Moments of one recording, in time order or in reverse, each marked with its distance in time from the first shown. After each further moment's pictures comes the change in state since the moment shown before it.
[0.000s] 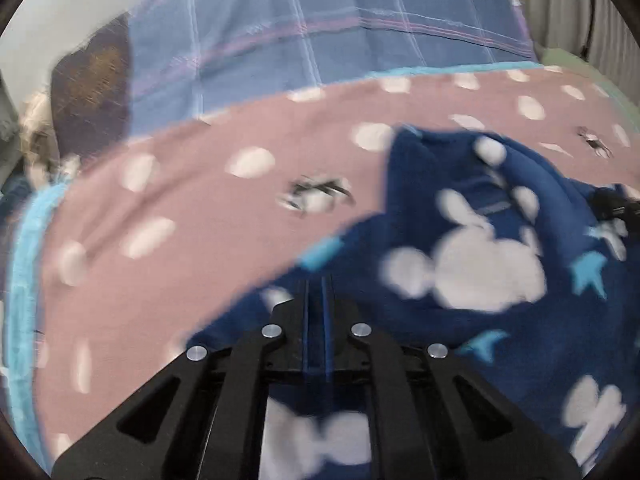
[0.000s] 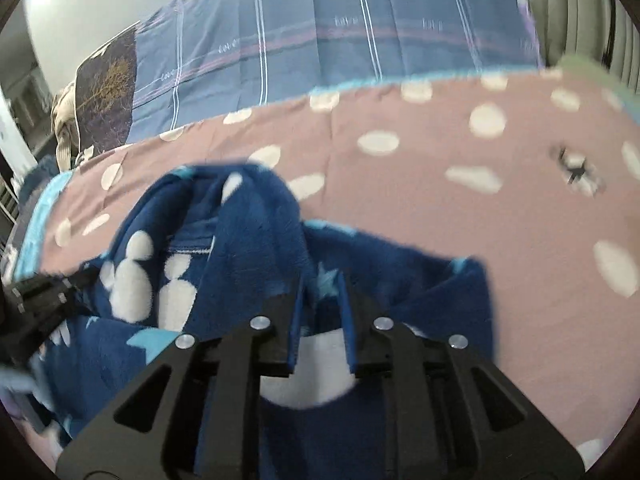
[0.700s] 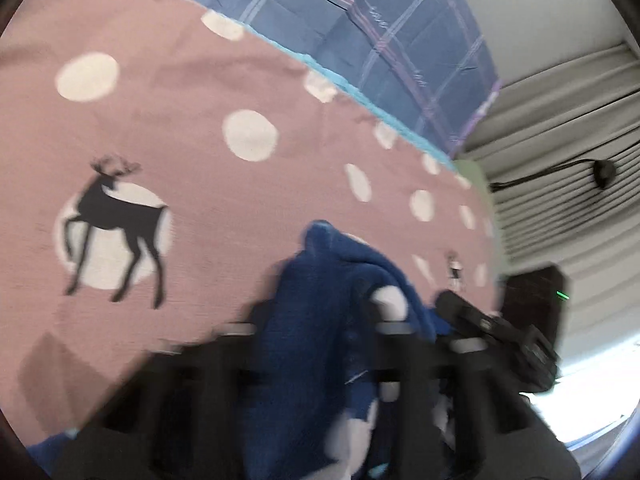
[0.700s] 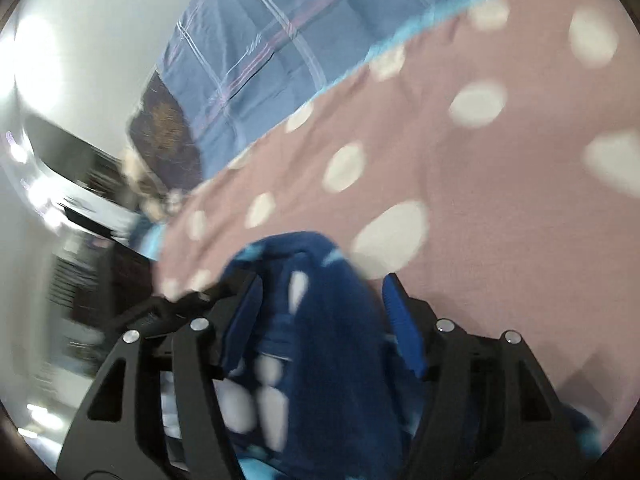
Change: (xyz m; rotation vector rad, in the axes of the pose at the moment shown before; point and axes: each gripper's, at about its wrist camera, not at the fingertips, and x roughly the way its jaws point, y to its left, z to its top) left arm 0.124 0.008 0.071 -0.525 0.183 -0.800; right arm 0.108 -0.031 0.074 0.355 0.251 0.554
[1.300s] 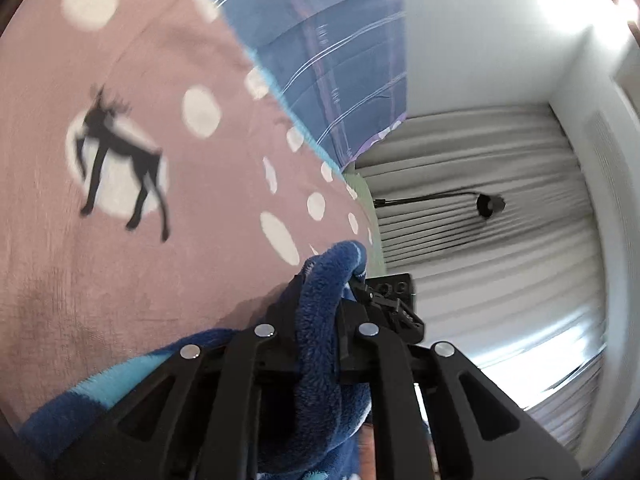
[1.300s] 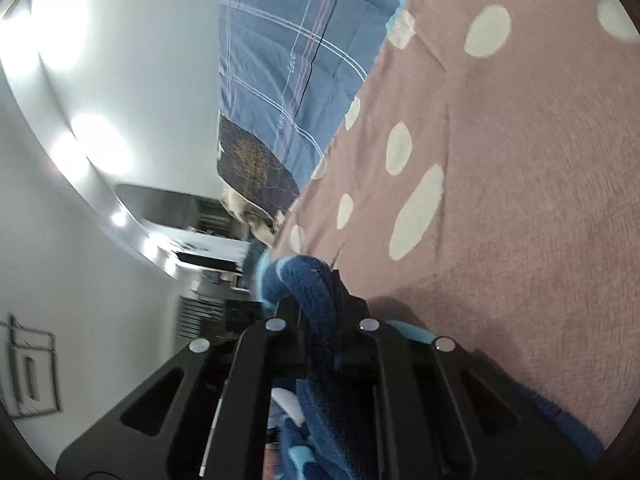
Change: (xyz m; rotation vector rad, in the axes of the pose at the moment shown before) left arm -0.039 0.042 -0.027 -0.076 -0.045 -0.450; right arm -0.005 -0.055 -0.016 0.158 -0.030 0.395
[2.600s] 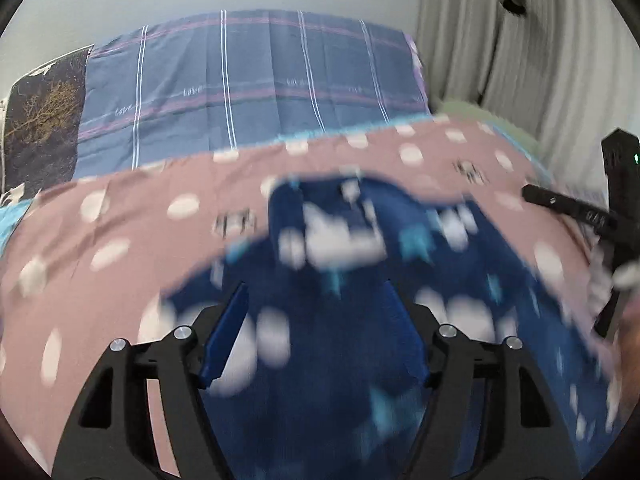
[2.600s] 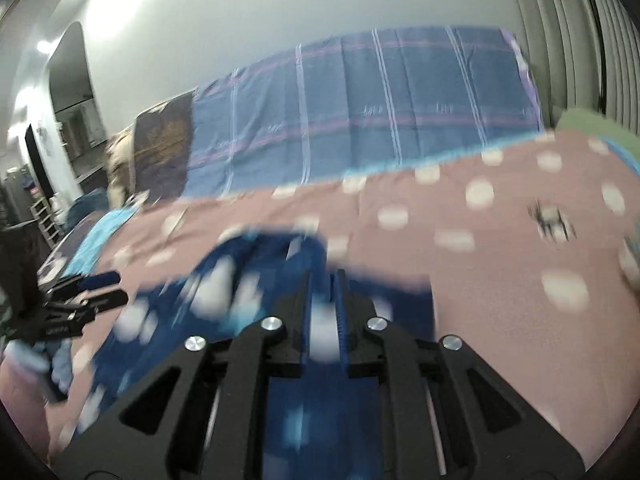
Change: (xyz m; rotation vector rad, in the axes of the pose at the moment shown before) left arm -0.077 -0.153 -0.204 0.842 -0.075 0.814; right arm -0.129 0.155 -0.202 -0.707 -0.333 -0.708
